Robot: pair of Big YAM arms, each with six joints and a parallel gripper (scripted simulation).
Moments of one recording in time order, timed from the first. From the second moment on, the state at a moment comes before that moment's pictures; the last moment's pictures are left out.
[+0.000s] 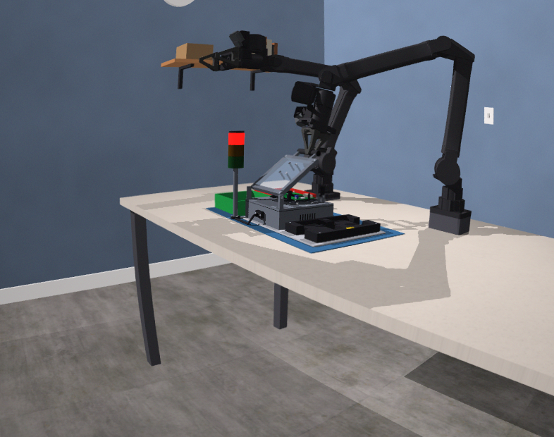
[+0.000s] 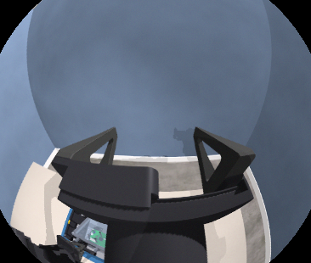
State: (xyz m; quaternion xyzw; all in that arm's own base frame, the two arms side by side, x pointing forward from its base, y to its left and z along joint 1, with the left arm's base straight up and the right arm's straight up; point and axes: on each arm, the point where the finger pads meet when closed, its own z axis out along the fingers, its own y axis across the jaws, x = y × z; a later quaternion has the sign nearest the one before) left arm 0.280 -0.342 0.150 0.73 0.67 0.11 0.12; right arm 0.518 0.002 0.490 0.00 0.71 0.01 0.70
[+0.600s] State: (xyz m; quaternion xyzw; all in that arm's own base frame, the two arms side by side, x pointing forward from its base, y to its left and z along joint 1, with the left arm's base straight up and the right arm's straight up) left arm 0.294 -0.343 0.167 0.73 0.67 0.07 0.07; right arm 0.518 0.002 0.490 0.00 0.71 0.01 0.70
